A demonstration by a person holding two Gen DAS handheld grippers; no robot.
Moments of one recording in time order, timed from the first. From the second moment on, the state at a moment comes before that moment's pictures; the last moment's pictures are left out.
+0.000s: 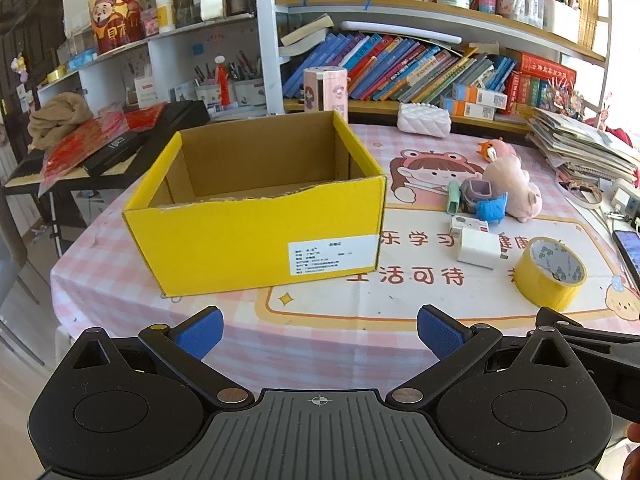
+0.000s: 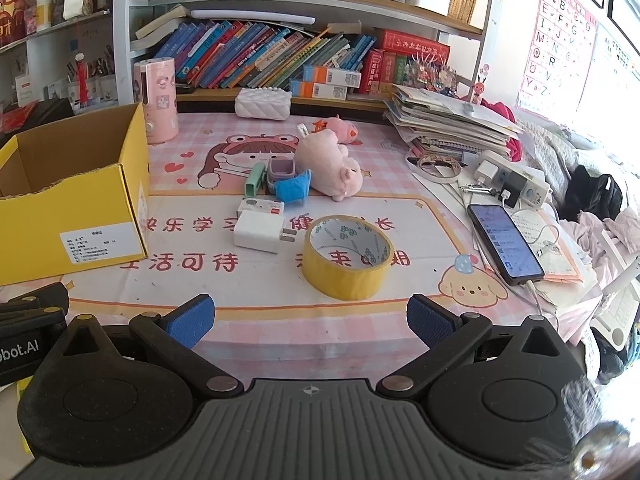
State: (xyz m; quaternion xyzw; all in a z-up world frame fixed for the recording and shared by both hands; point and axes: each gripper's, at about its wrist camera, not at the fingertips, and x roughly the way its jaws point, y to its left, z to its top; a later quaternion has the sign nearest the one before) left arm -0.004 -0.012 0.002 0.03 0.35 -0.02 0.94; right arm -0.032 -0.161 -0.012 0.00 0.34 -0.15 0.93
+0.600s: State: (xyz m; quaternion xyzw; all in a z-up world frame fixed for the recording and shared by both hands) left arm 0.035 -0.064 -0.012 0.04 0.37 -0.03 0.93; right arm 0.012 -0.227 -0.026 0.02 0.38 -0.13 0.92
